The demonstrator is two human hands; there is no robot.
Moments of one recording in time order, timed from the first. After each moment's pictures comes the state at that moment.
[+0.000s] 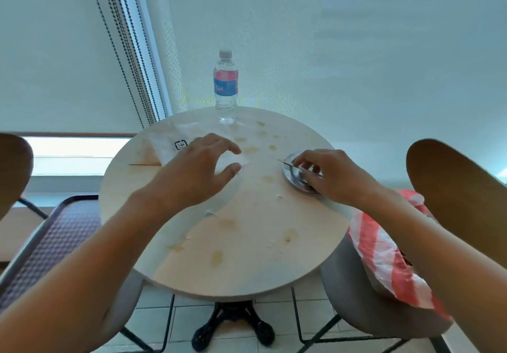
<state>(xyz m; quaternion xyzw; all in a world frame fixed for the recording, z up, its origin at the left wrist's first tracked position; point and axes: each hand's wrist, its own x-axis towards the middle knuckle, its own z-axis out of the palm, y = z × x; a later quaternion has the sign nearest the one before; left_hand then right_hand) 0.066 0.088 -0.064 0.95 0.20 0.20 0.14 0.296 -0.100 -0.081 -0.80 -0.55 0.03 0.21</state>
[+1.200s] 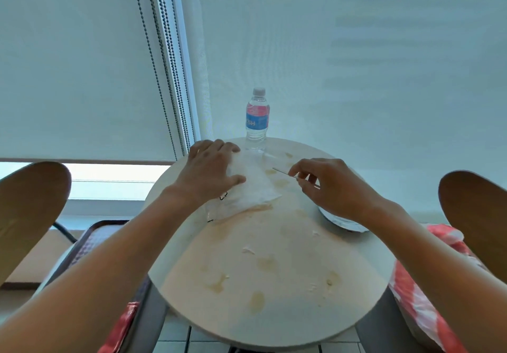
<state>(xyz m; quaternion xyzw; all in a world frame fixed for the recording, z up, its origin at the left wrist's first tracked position) 0.083 0.180 -0.062 0.94 0.27 0.21 0.03 0.258 -0.034 -0.045 -0.75 -0.60 -0.01 0.27</state>
